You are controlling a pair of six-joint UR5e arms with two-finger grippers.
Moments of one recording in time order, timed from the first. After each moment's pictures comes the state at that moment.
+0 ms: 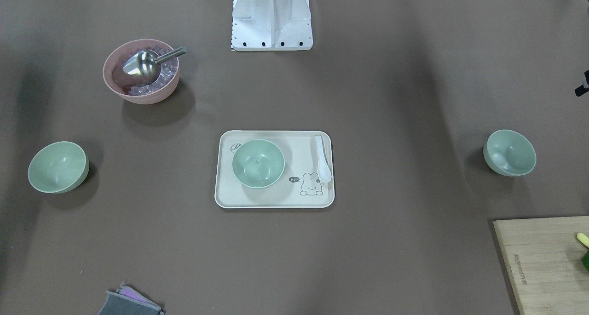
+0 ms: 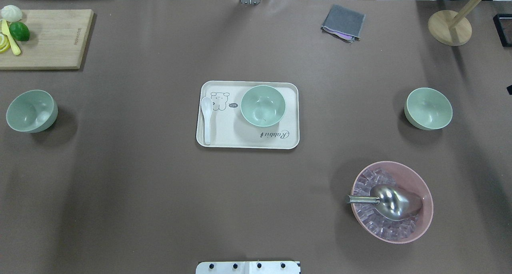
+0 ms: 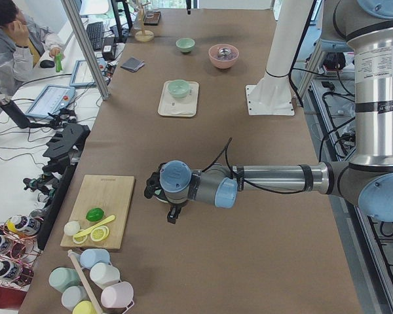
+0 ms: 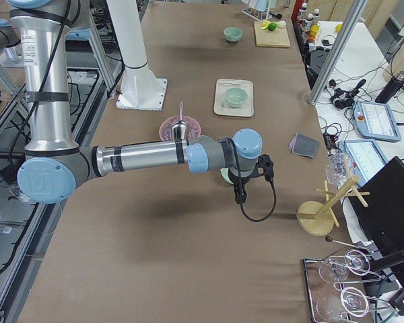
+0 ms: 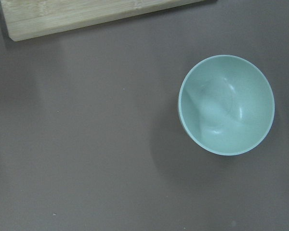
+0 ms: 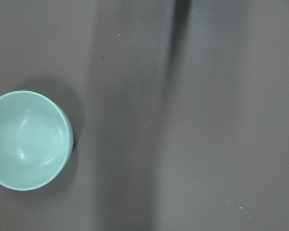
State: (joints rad) left arm -1.51 -1.45 -1.65 -1.81 -2.54 0.10; right arm 1.38 -1.55 1.74 -1.49 2.43 0.19
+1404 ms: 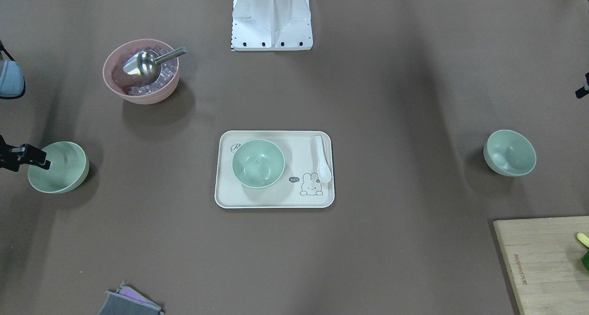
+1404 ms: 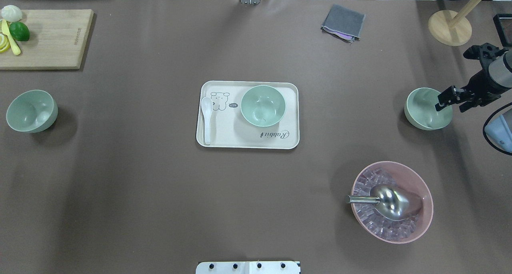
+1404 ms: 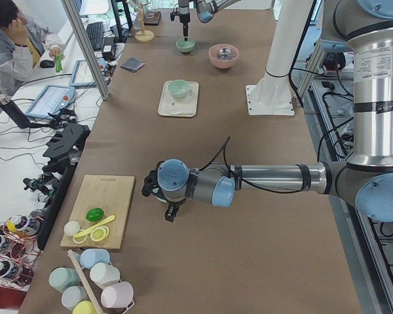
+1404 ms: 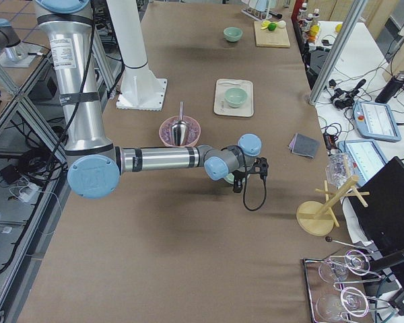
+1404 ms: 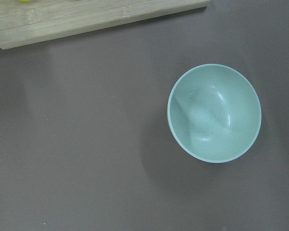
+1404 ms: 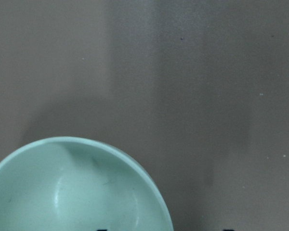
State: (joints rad) left arm -1.51 -1.47 -1.64 -1.81 -2.54 0.10; right arm 1.12 -1.44 1.44 -1.14 2.36 0.62
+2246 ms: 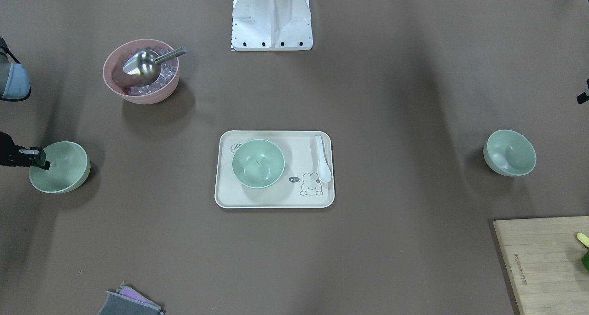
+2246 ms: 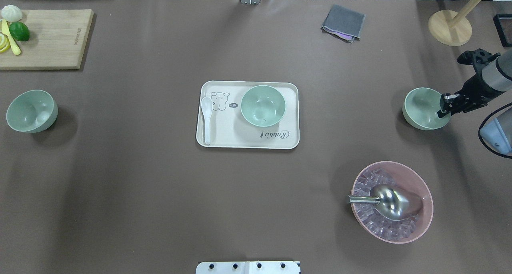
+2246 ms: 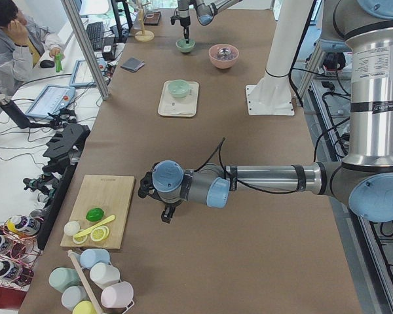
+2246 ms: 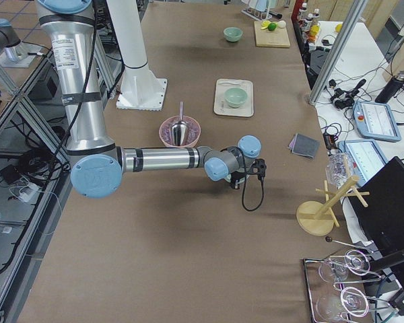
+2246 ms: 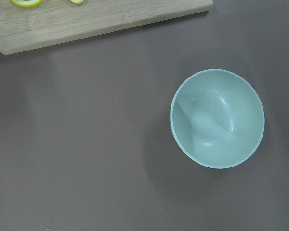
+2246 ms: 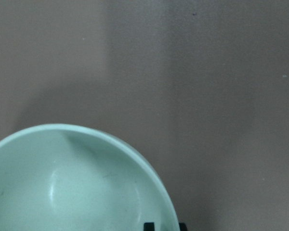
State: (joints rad) left arm -1.51 -1.51 -1.59 -1.81 -2.54 0.08; right arm 1.10 -1.43 1.43 -1.14 2.39 0.64
